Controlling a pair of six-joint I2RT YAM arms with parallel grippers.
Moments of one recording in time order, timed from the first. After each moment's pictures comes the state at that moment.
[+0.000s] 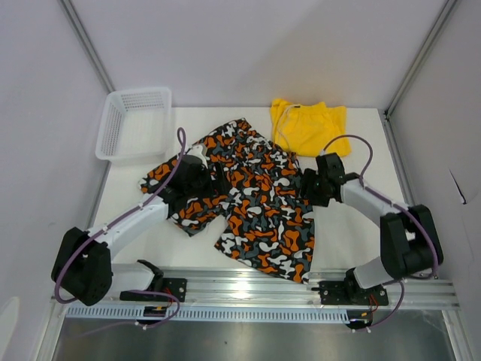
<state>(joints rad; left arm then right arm) -0.51 1.26 0.79 -0.19 -0.01 -0.58 0.28 1.54 0.91 -0.37 -0.13 0.55</state>
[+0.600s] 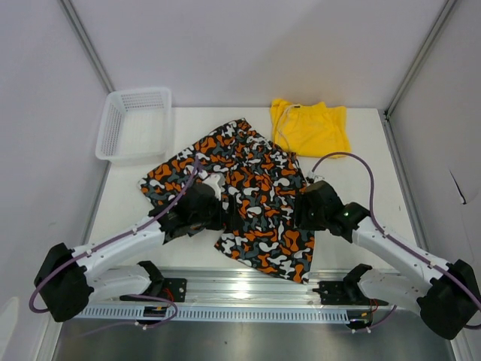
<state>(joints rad) -0.77 1.10 0.70 -0.33 0.05 -0.65 0.66 1.02 0.70 -0.58 0.08 0.64</state>
